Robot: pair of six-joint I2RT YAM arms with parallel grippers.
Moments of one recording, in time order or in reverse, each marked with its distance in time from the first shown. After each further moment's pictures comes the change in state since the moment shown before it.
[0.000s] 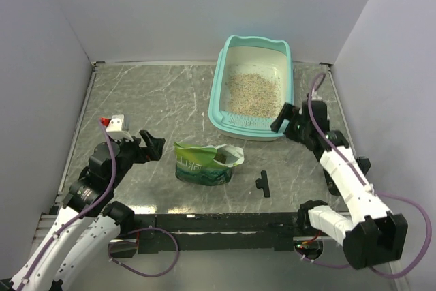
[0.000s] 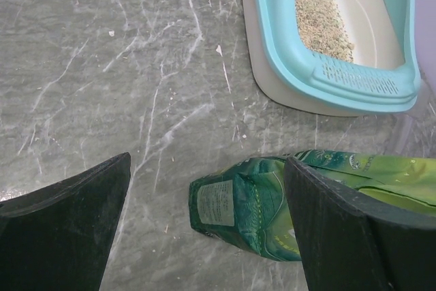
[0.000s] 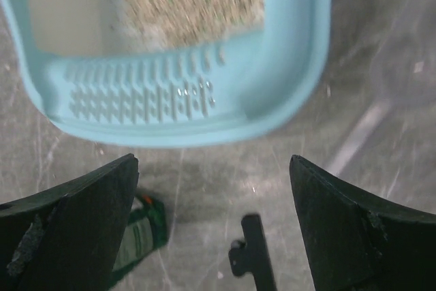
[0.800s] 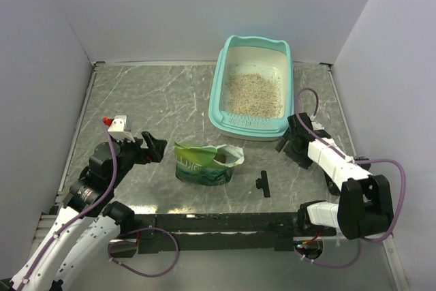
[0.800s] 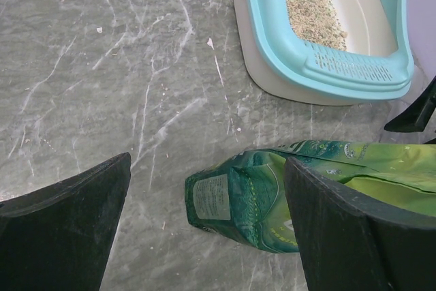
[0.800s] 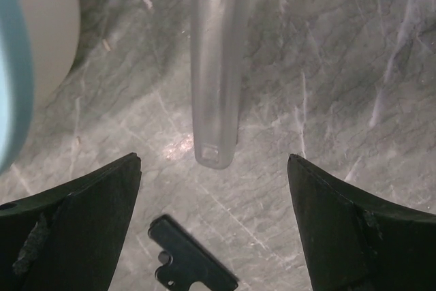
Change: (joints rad) left arm 0.000 -0.002 -0.006 0.000 0.045 0.018; right arm 0.000 0.183 -0.201 -0.101 0.247 0.254
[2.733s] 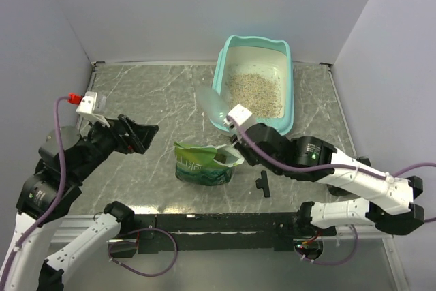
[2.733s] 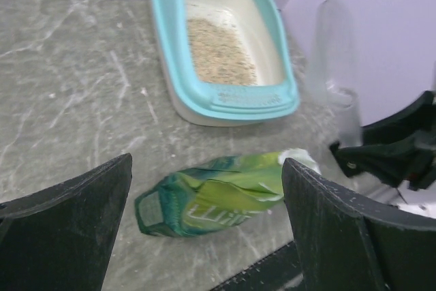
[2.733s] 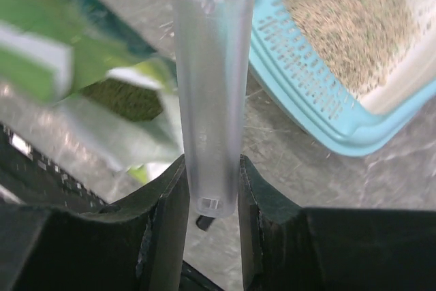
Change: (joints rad) left arm 0.000 0.165 0.570 -0.277 0.148 -0.002; right arm 1.008 -0.135 0.628 -0.298 0.274 -0.653
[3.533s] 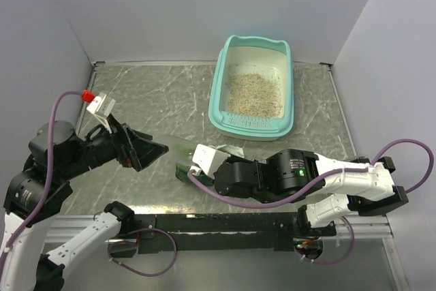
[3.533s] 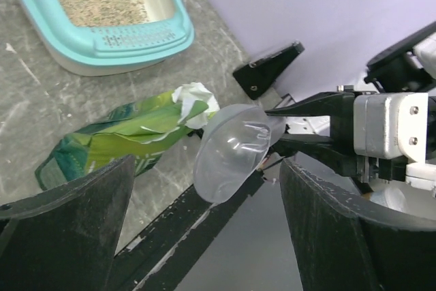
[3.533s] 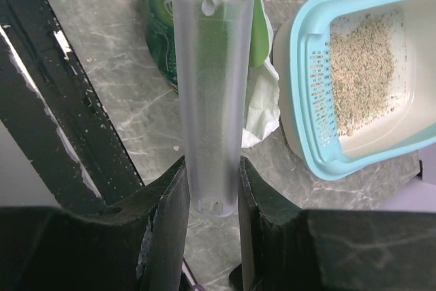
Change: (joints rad) left arm 0.000 0.081 0.178 -0.154 0.402 -0.074; right arm 0.426 0.254 0.390 -0.375 0.099 -0.077
